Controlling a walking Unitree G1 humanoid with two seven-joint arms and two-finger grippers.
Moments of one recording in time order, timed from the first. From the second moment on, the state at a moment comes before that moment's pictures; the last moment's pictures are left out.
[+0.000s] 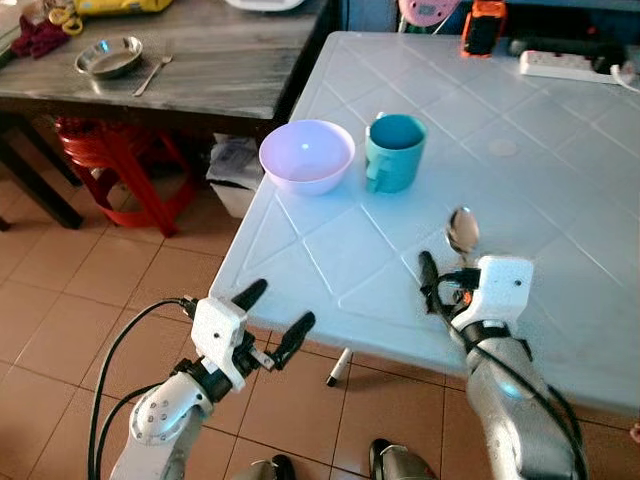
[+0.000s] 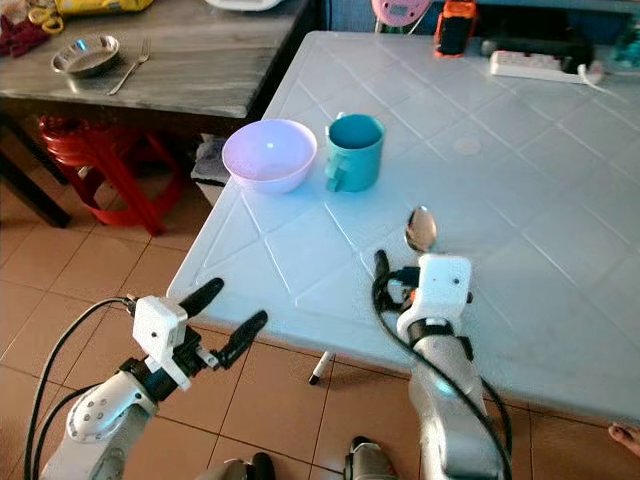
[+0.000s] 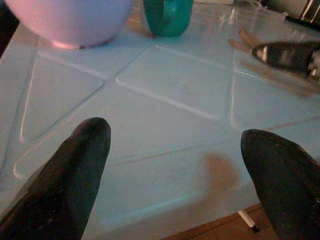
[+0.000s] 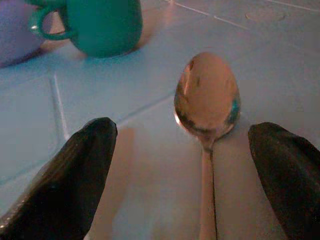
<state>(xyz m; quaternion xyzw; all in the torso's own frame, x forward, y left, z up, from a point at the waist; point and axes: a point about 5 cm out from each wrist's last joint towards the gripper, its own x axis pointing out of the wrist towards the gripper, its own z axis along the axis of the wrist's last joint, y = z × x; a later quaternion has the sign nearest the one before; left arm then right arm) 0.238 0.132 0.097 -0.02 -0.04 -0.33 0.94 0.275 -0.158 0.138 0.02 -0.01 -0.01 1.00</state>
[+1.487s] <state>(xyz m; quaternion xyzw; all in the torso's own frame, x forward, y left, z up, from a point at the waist) 0.238 0.119 0.131 -0.01 -0.08 -0.36 0.93 0.245 -0.178 0.148 0.00 0.12 -0.03 0.99</state>
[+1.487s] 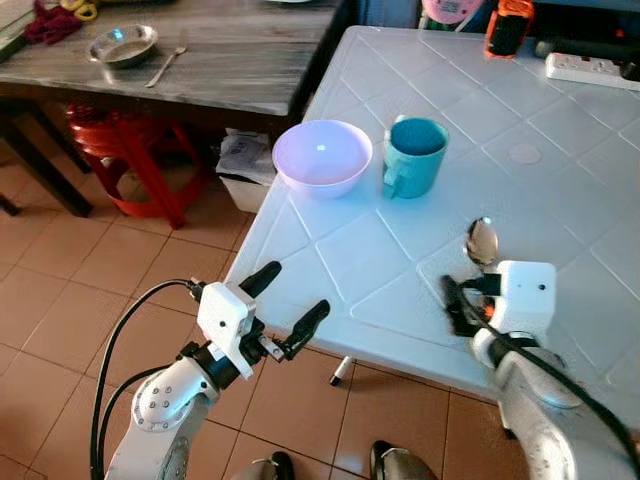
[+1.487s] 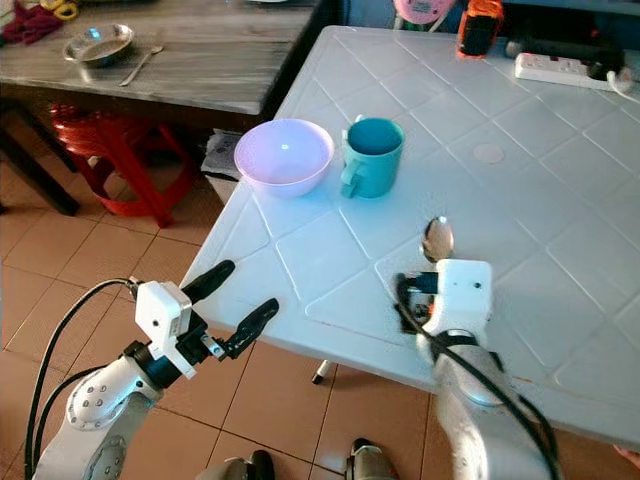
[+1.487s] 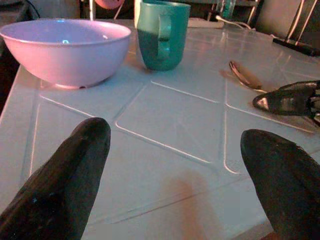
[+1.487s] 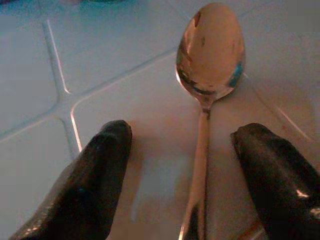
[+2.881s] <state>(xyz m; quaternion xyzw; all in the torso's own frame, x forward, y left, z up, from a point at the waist) 0.275 0.097 0.107 0.07 -0.10 -0.45 0.89 0.263 -0.182 0.144 -0.01 0.12 -0.03 0.99</state>
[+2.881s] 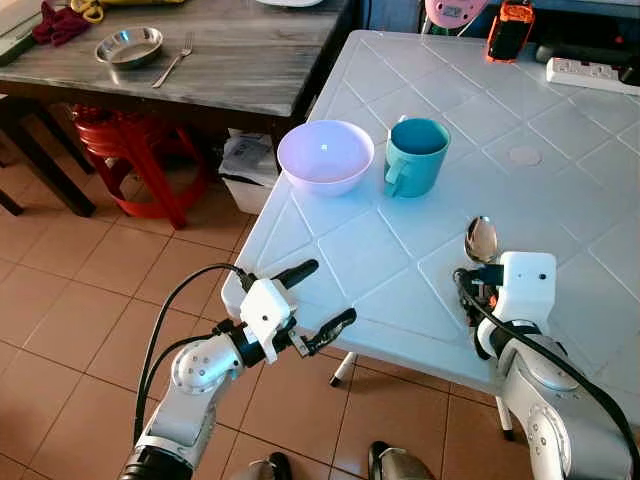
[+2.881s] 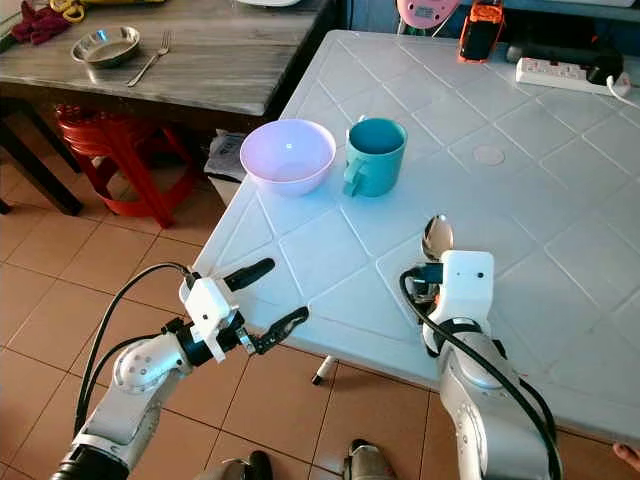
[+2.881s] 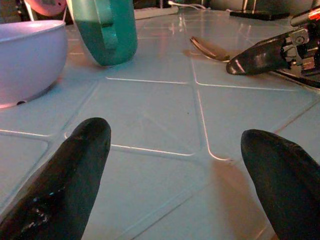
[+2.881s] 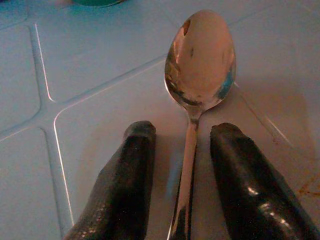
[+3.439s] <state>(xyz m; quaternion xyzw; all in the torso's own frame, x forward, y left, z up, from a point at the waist) 0.274 0.097 0.107 0.07 -0.11 -0.45 0.88 0.265 -0.185 0.144 0.02 0.12 -0.04 0.99</state>
